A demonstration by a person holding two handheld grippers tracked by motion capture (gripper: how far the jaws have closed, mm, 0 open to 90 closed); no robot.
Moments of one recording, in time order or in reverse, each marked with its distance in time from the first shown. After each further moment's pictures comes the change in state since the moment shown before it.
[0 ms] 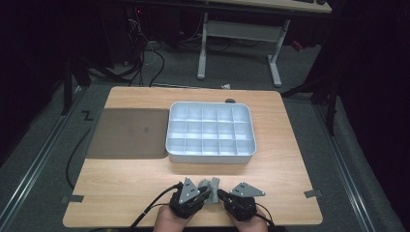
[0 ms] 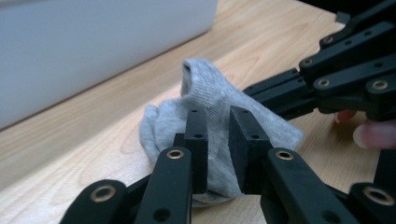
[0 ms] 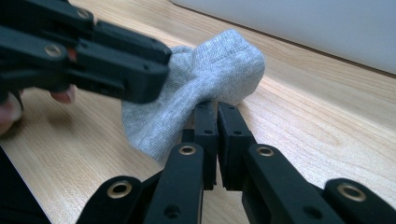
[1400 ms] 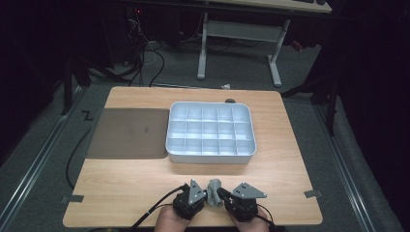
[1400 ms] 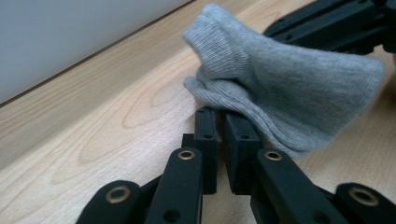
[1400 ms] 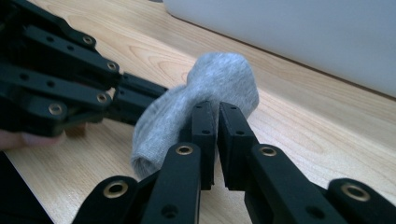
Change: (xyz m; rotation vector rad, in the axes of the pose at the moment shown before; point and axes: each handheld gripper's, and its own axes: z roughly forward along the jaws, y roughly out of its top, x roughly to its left) left arm -0.010 -0.005 0.017 0.159 0.053 0.068; right arm 0.004 0.005 -0.009 -0.027 -0.031 -0.028
